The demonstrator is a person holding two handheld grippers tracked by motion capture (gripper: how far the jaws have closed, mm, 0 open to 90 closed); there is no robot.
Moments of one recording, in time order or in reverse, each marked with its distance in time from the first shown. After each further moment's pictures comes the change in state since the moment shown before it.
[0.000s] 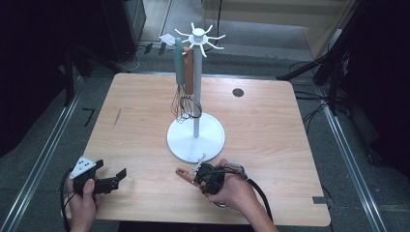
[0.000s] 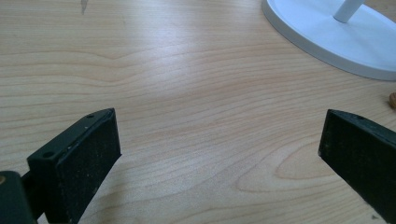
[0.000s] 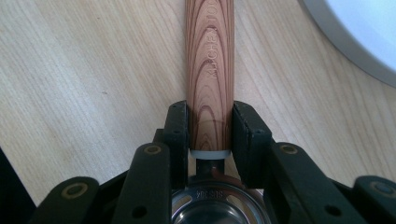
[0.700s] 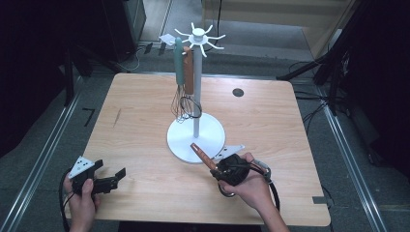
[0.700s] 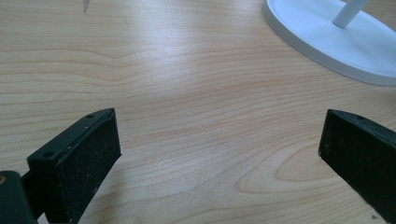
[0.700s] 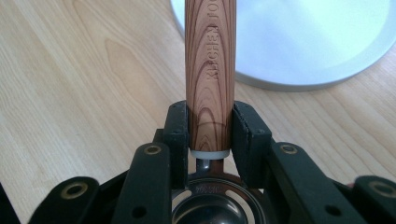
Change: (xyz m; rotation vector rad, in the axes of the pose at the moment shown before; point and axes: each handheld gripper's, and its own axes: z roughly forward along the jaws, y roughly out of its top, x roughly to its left) left arm 0.002 0.000 -0.001 -0.007 -0.005 -0.022; right arm -0.041 -0.040 -0.036 -0.359 -0.017 0.202
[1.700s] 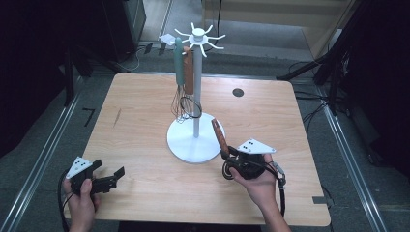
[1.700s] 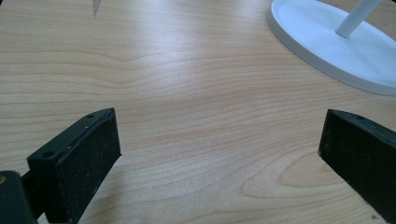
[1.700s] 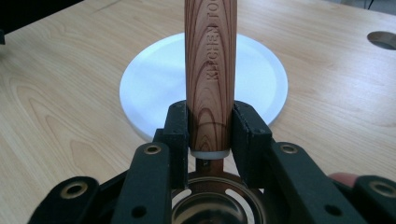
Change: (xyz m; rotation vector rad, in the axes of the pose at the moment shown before) left arm 0.002 0.000 -0.001 -0.022 0.010 -0.025; right arm -0.025 -0.016 -0.024 -0.380 -0.113 0.166
